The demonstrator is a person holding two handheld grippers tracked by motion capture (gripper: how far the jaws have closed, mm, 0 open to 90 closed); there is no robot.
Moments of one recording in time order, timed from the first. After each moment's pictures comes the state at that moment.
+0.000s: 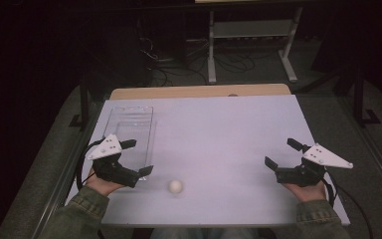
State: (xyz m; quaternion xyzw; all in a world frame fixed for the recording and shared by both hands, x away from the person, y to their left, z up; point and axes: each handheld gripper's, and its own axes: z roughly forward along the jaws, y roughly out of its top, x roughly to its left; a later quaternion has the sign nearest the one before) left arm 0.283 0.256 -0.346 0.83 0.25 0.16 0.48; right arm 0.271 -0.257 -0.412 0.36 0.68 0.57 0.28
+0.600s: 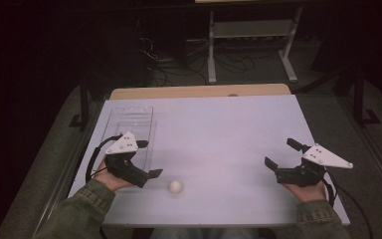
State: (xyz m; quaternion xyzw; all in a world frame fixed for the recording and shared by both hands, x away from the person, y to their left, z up) left arm 0.295 0.231 -0.345 0.87 0.21 0.12 0.43; right arm 0.270 -0.256 -0.412 0.36 0.69 0.57 0.27
